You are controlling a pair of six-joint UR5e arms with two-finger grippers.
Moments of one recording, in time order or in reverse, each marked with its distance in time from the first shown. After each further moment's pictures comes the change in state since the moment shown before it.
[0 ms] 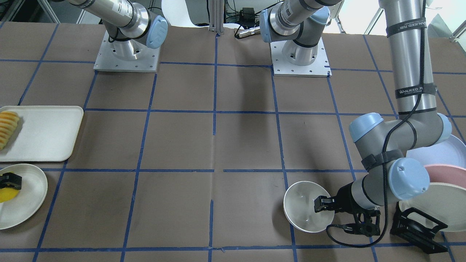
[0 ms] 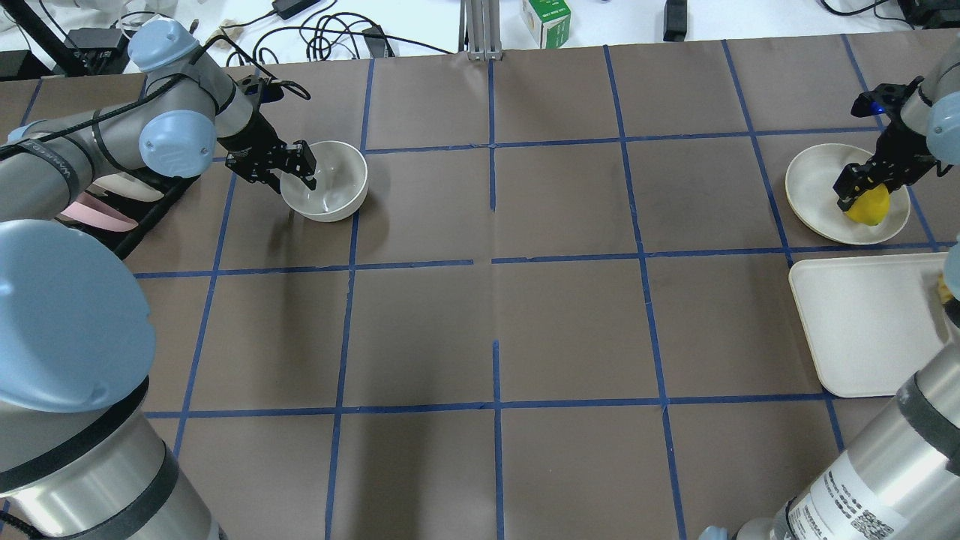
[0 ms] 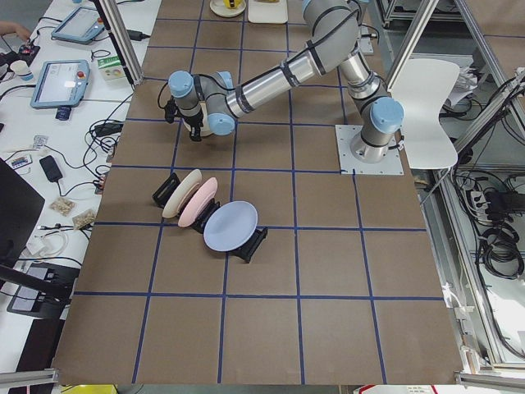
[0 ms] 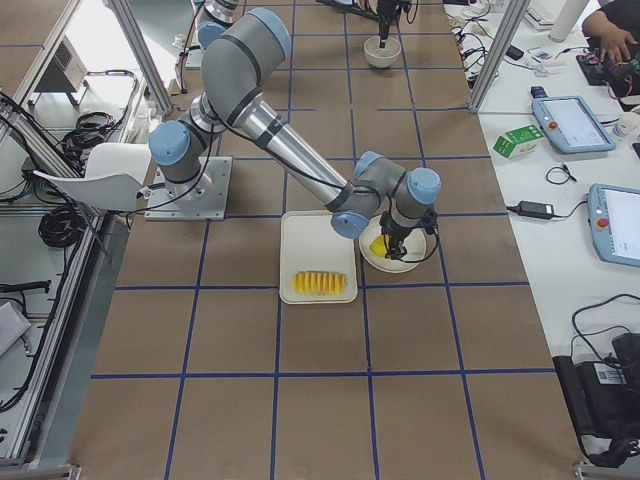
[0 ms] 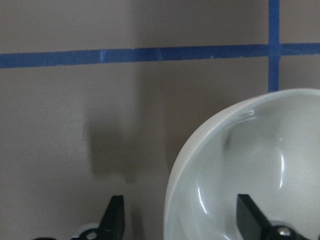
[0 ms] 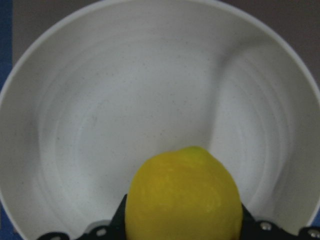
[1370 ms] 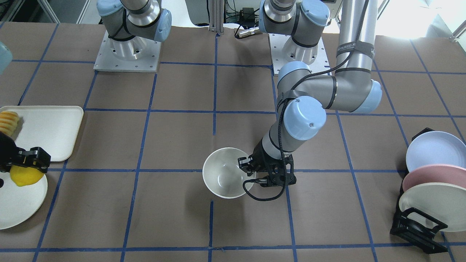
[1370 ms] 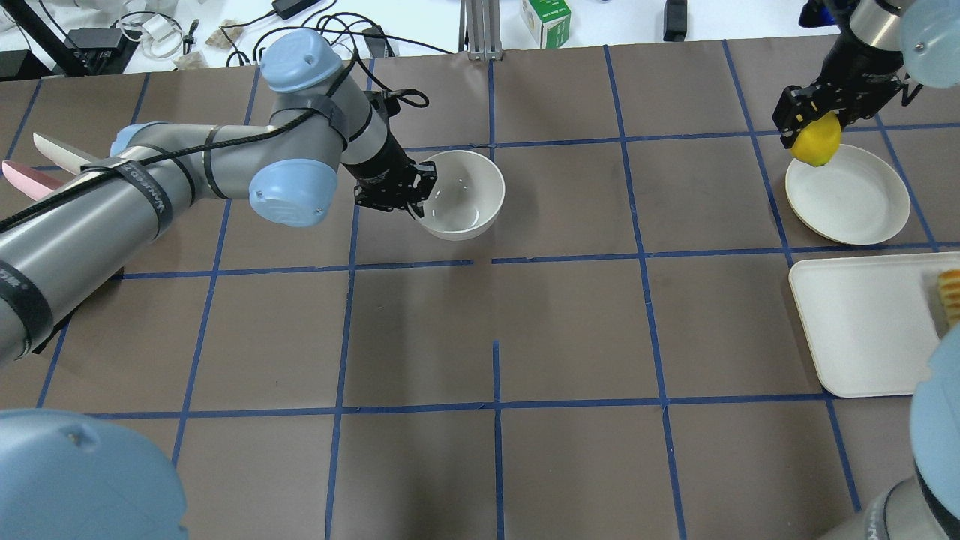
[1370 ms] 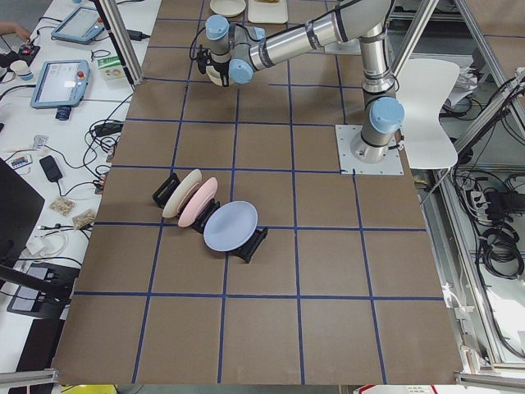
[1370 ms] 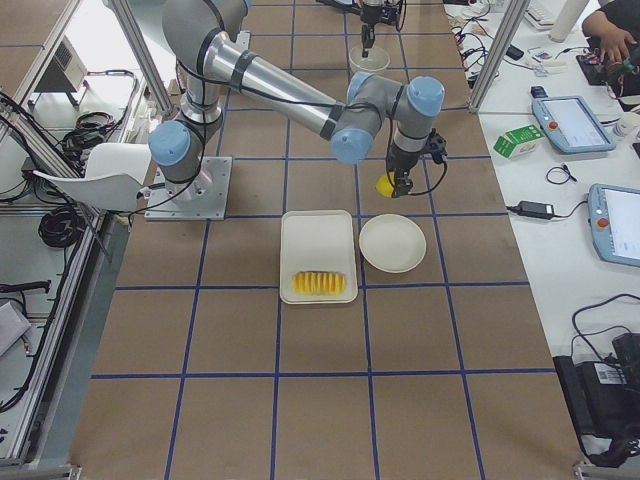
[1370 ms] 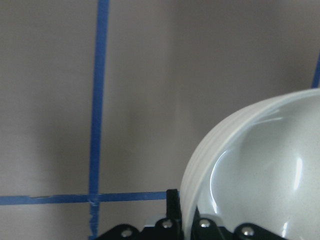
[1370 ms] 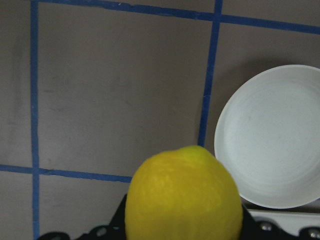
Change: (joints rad) left arm -0.345 0.204 -0.204 0.111 -0.056 -0.557; right arm 0.247 -0.277 -0.009 0.221 0.045 0.322
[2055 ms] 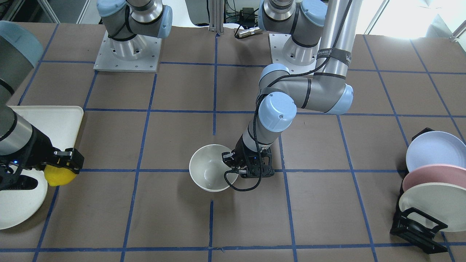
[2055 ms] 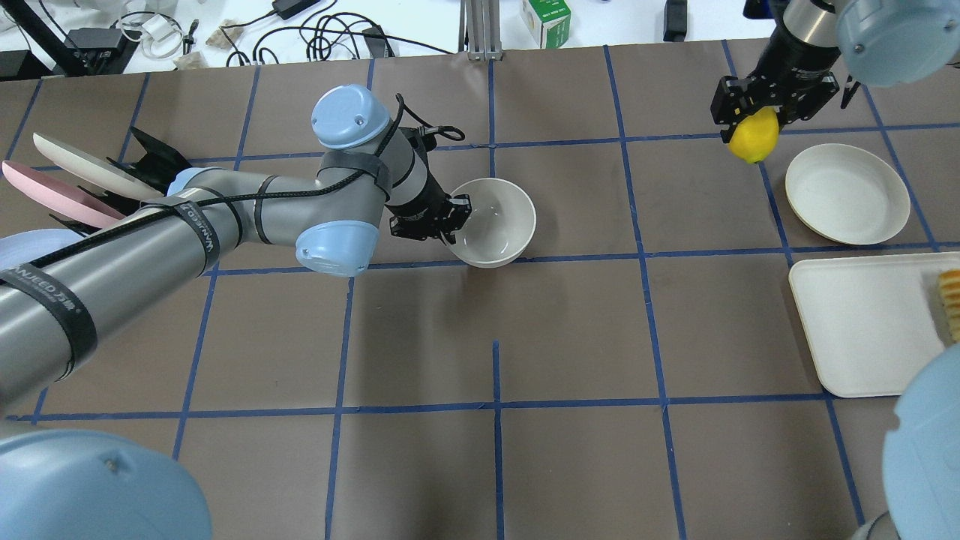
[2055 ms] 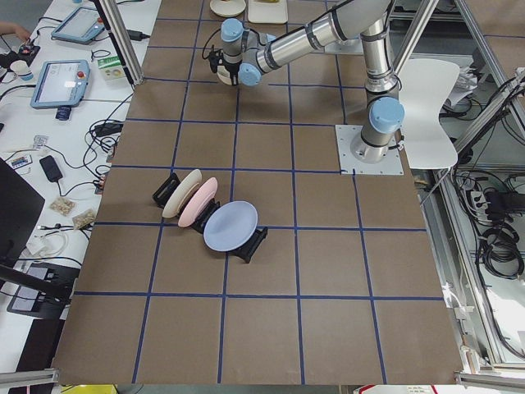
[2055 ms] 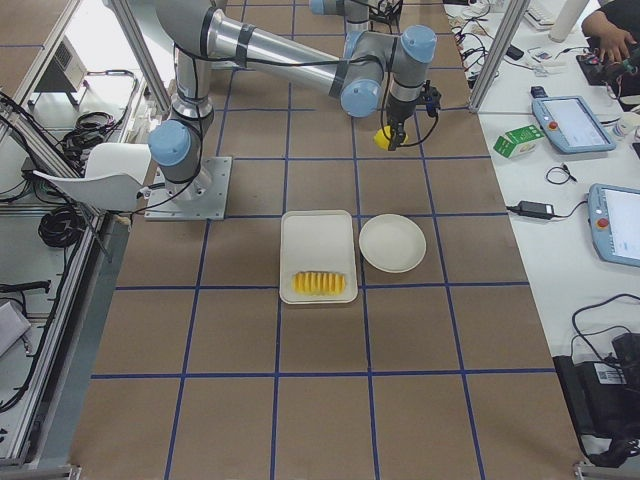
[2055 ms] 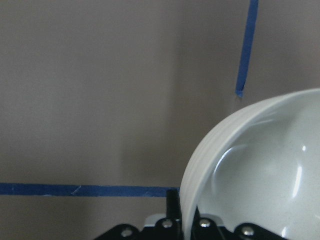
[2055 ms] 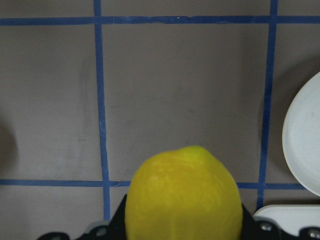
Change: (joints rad) left arm -0.055 -0.015 -0.106 0.162 0.005 -0.040; right arm 0.114 -0.009 -0.001 0.006 0.046 0.215
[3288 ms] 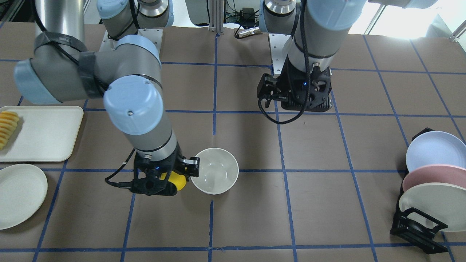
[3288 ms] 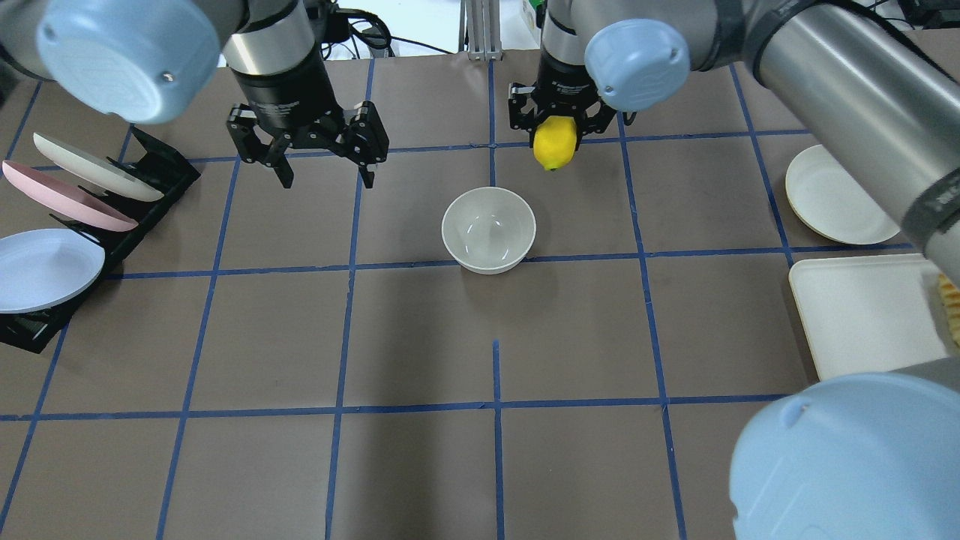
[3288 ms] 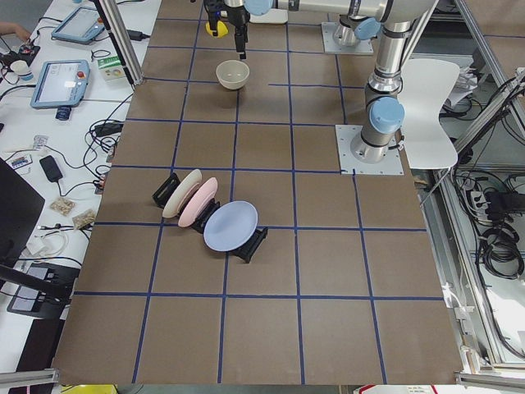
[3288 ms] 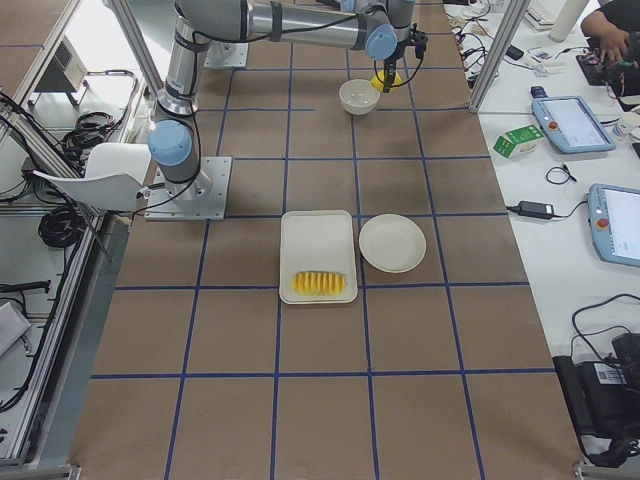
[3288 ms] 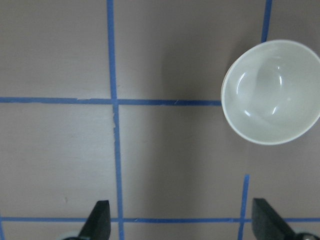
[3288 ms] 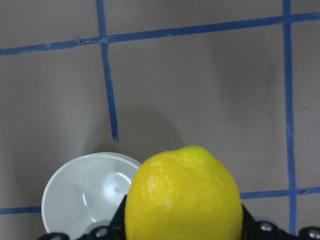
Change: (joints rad) left arm 0.072 0.317 0.377 -0.880 0.232 0.324; right arm 0.415 0.148 -0.142 -0.045 0.025 0.515
